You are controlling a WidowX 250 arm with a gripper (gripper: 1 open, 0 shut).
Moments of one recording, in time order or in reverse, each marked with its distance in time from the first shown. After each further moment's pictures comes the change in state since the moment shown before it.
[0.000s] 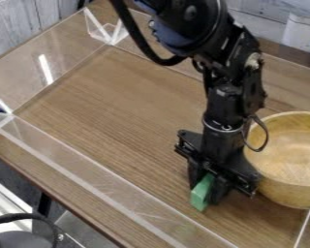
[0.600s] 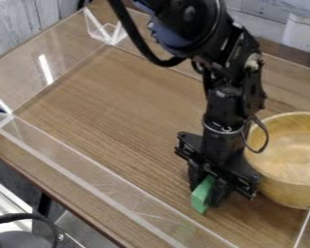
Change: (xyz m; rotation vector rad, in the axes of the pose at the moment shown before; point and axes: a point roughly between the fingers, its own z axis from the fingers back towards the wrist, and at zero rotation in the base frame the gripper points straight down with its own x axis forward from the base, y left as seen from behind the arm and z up) arm -0.003 -0.002 0.000 -0.009 0.007 0.000
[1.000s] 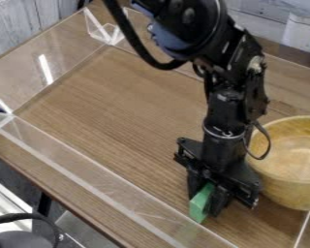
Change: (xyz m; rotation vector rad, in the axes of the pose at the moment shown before) arm -0.007 -0.005 0.007 -0.002 0.012 -0.022
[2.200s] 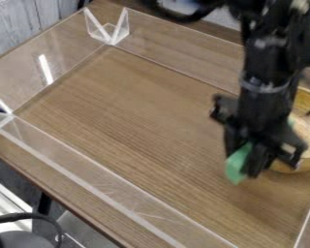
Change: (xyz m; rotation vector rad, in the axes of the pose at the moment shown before) arm 0.030 -0.004 0.062 0.034 -0.137 -0.072
